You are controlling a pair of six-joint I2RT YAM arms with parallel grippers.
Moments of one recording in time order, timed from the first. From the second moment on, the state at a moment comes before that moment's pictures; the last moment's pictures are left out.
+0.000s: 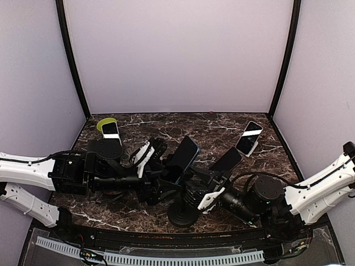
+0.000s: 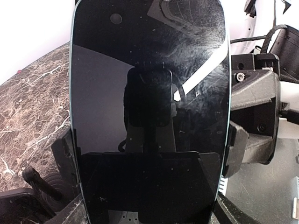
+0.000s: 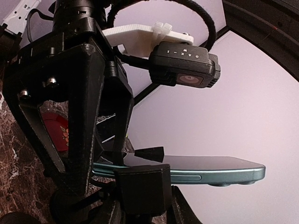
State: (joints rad) left arm -1.31 1.15 0.88 -0.12 -0.09 -0.24; right arm 1.56 1.28 0.57 0.85 0.61 -0.97
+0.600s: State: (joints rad) left arm -1.32 1.08 0.87 0.01 -0.04 -0.23; right arm 1.56 1.30 0.52 0.97 0.66 -1.05
